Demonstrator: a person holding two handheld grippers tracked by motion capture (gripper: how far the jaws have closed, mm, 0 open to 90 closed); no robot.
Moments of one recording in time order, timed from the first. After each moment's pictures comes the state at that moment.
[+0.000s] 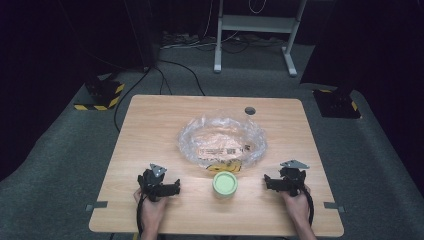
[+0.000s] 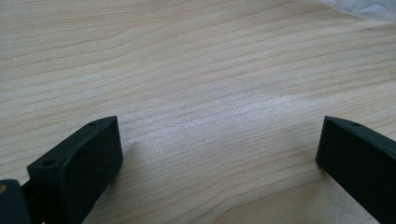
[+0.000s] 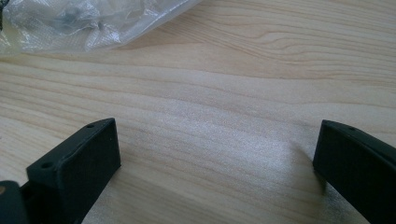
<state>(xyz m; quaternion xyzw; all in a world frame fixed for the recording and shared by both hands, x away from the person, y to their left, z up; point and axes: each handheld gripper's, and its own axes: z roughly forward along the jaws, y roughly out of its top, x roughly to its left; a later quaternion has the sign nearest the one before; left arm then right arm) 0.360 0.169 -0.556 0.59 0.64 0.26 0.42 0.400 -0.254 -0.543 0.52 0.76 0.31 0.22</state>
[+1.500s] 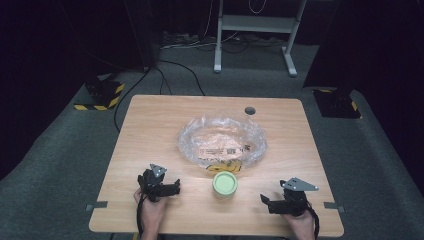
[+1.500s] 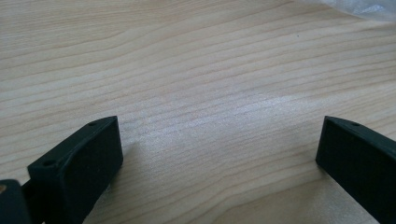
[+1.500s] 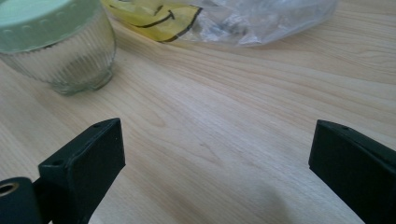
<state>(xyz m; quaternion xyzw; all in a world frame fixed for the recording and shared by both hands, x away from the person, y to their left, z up) 0.359 0.169 -0.556 0.59 0.64 0.26 0.42 0.328 -0.248 -0.523 0.41 0.79 0.41 0.17</state>
